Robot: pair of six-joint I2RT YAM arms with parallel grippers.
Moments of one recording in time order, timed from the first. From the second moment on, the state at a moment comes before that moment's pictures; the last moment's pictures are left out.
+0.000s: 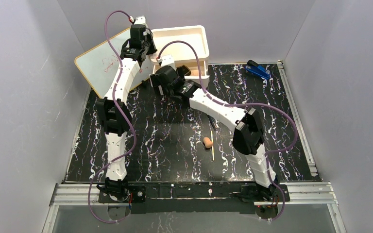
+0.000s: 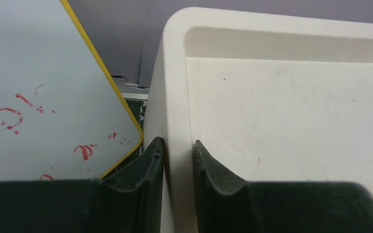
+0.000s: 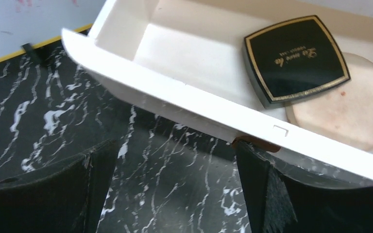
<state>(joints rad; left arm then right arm) -0.21 2.26 2.36 -0.50 -0.06 -0.27 0.94 2.14 2.06 -0.49 0.48 0.30</state>
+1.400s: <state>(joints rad) -0.22 2.26 2.37 -0.52 -0.01 -0.30 0.71 2.18 1.80 -0.19 0.46 0.21</state>
